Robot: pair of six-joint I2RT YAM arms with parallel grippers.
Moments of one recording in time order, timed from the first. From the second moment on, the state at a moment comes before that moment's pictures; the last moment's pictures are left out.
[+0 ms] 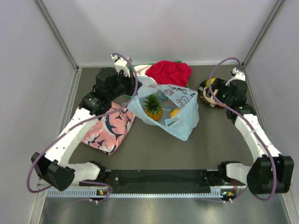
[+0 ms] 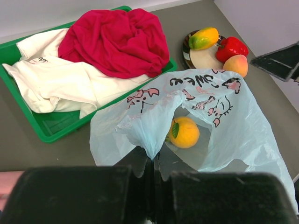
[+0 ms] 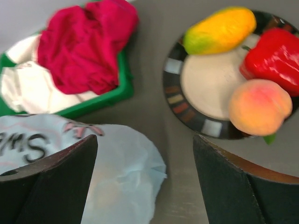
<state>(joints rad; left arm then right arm) -0.49 1.25 1.31 -0.34 0.16 -0.26 0.05 1.13 0.88 -0.13 -0.06 0.40</state>
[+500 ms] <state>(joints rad) -0.49 1.25 1.31 -0.34 0.14 -0.25 0.03 1.45 1.08 -0.27 0.25 0.39</state>
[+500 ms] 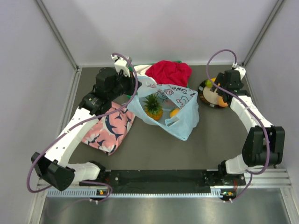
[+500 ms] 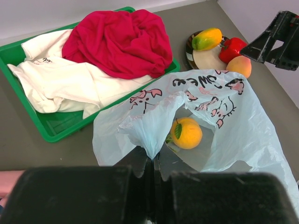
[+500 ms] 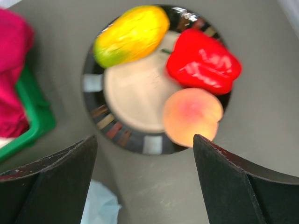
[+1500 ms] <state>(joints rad) -0.49 1.25 1.31 -0.34 0.14 -0.24 -0.06 1.73 1.20 -0.32 0.32 0.41</state>
